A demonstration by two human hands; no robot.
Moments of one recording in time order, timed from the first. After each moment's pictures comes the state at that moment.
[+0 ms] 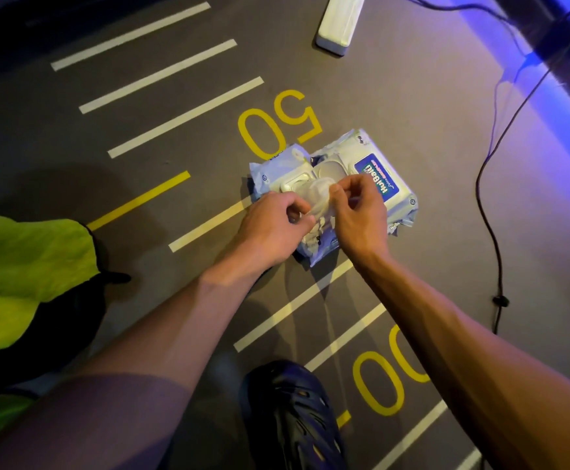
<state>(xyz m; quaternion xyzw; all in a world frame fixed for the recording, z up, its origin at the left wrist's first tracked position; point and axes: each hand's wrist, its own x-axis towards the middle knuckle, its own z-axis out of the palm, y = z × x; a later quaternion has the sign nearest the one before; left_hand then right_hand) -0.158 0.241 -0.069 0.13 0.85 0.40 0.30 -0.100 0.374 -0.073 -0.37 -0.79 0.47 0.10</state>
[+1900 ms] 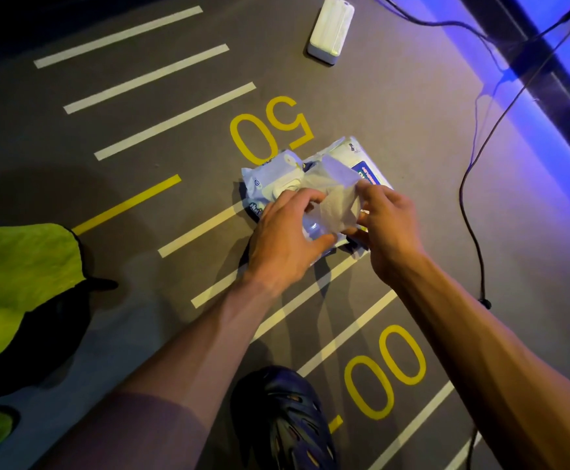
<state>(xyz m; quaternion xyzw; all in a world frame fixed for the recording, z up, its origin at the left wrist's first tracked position) -0.135 0.253 -0.066 0.19 0.82 0.49 0.24 -0.093 0.385 -0.011 -0.47 -0.61 0.63 0.06</state>
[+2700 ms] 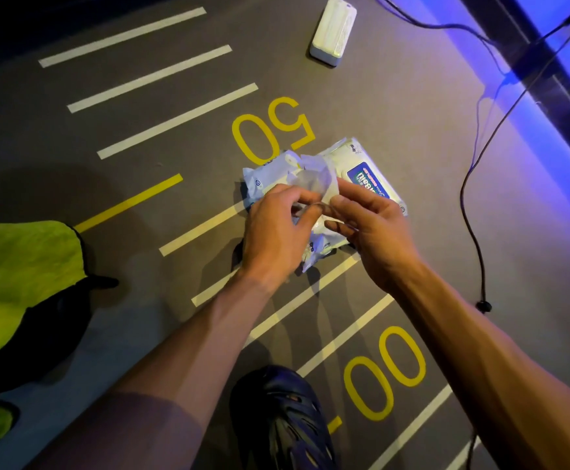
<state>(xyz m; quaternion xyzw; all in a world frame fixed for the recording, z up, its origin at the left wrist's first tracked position) -0.142 0.249 -0.051 0.12 0.82 0.52 0.19 -0.082 0.386 -0.026 -0.34 -0.64 0.69 0.00</state>
